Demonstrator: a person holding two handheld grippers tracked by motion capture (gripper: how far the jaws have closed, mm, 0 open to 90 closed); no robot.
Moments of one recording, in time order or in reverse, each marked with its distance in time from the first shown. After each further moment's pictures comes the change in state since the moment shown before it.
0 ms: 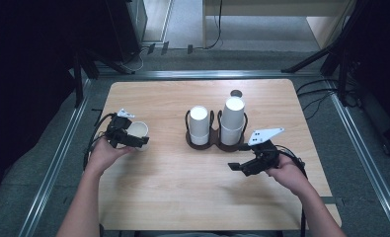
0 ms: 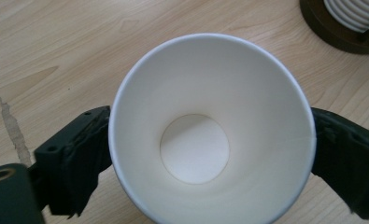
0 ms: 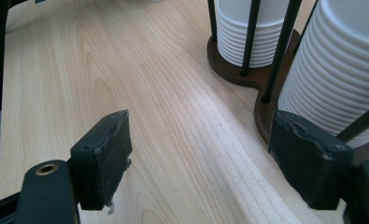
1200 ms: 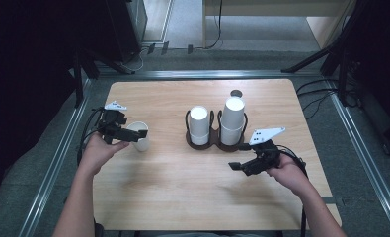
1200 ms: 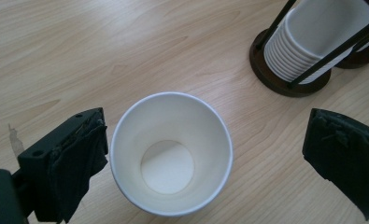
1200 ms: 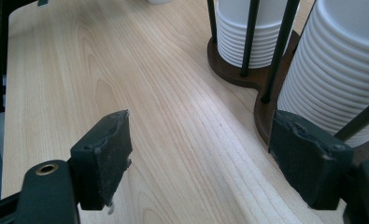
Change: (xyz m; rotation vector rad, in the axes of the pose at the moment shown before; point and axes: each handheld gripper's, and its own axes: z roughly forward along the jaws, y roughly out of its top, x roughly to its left) left arm -0.010 0.016 -0.045 -0.109 -0.066 -0.028; right arm -0.001 0.000 -0.002 -0.005 0.005 0.006
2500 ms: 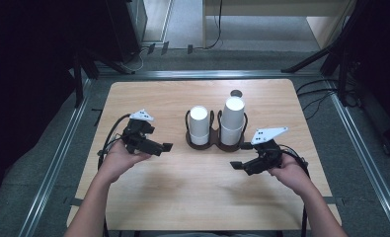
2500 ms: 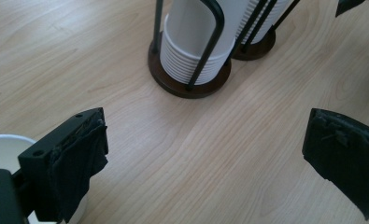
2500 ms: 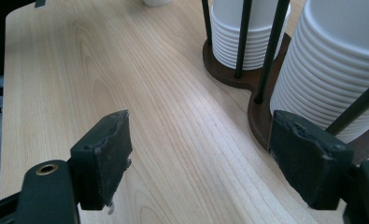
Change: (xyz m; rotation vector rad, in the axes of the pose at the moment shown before) left arm -0.071 0.008 0.016 0.028 -0.191 0.110; right arm 0.000 0.000 -0.006 -0.007 -0.015 -0.002
